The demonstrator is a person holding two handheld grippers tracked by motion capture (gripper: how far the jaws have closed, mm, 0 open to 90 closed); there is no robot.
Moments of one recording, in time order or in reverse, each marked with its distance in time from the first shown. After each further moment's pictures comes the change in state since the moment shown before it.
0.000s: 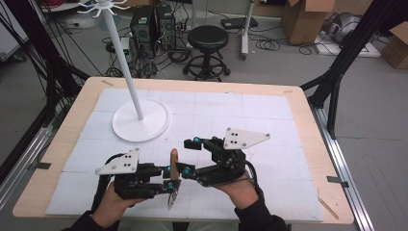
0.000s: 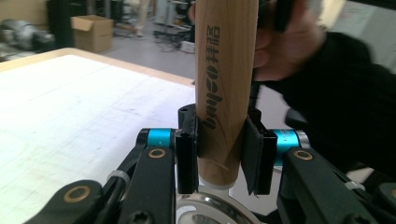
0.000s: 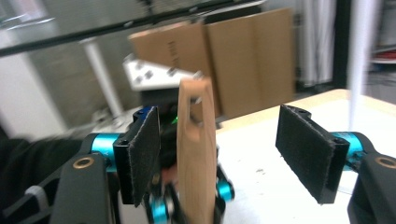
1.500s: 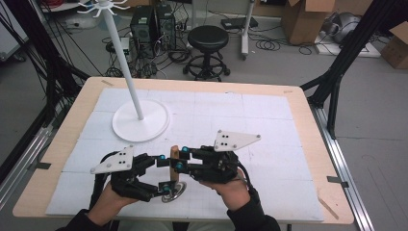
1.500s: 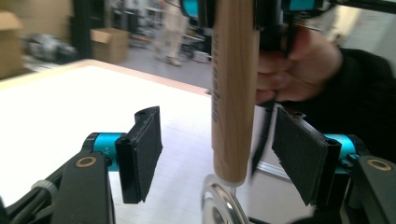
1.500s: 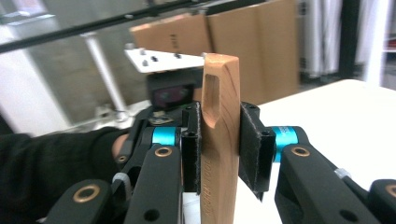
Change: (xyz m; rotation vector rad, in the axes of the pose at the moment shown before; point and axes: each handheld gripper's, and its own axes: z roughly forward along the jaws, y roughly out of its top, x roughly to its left) left arm 0.004 0.001 -0.009 -0.055 0.121 0.019; right arm 0.007 -0.003 0.017 0.028 -0.030 0.032
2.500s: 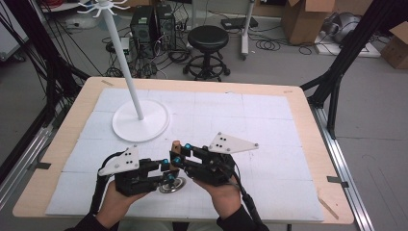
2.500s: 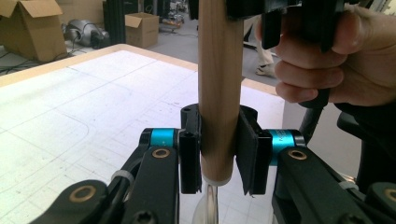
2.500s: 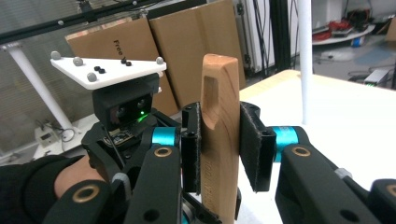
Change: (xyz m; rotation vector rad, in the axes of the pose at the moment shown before) left arm -0.004 0.000 0.008 0.092 0.106 0.010; right arm 0.011 -0.005 0.008 -0.016 -0.230 0.065
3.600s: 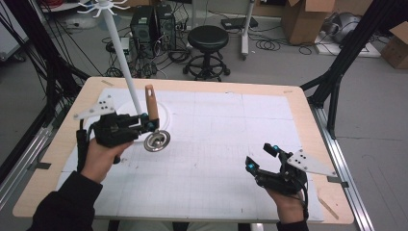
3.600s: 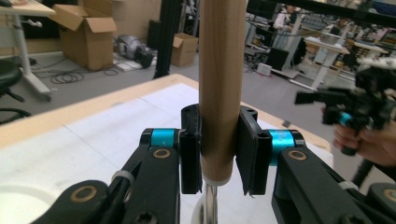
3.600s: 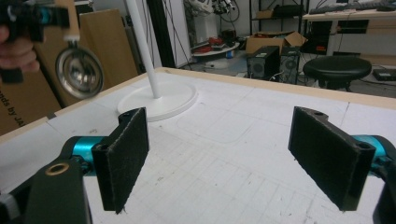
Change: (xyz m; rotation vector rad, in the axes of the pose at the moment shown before) left arm 0.086 0.075 -0.034 -0.097 0.157 -0.102; right arm -0.072 -0.054 -0.141 -0.080 -0.451 -0.037
